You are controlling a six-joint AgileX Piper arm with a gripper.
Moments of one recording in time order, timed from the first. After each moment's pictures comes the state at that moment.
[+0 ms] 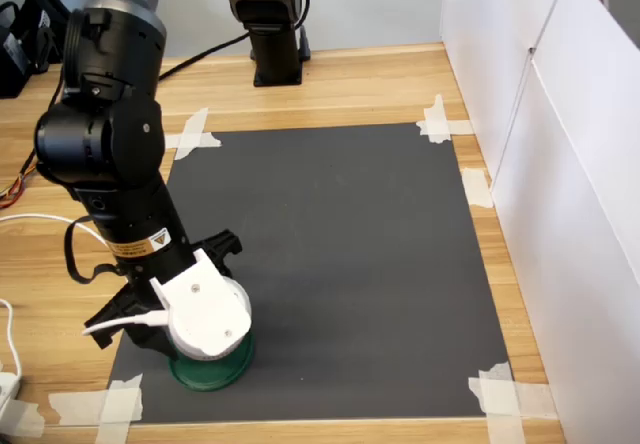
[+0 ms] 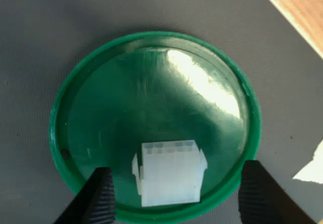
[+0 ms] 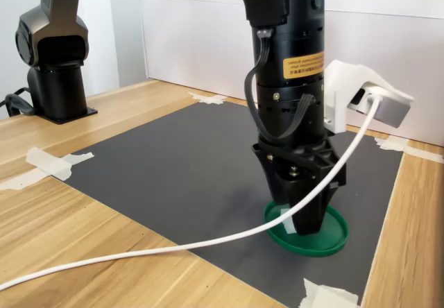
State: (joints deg) arm -6.1 121.3 -98.0 3.8 52.3 -55.1
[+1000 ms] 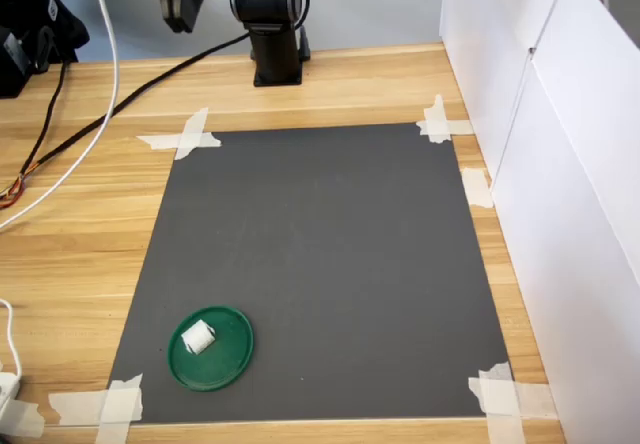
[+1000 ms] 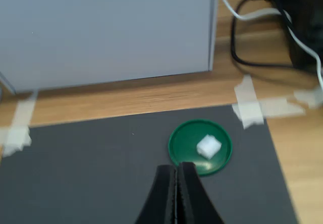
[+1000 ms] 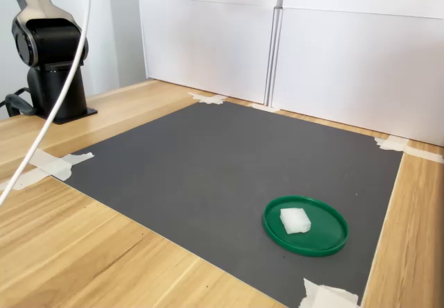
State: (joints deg) arm -6.0 52.1 -47.9 20.6 19.9 -21.1
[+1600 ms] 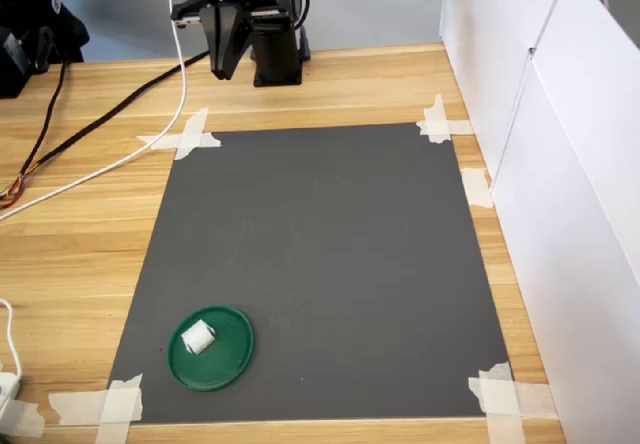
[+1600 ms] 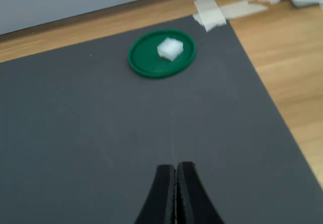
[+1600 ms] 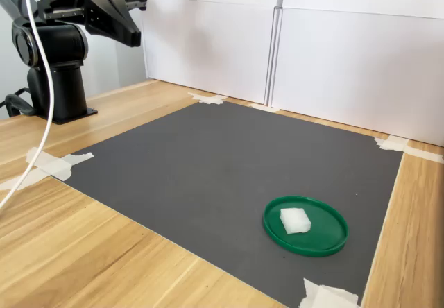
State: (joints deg) arm -6.0 22.8 -10.4 8.0 6.5 -1.6
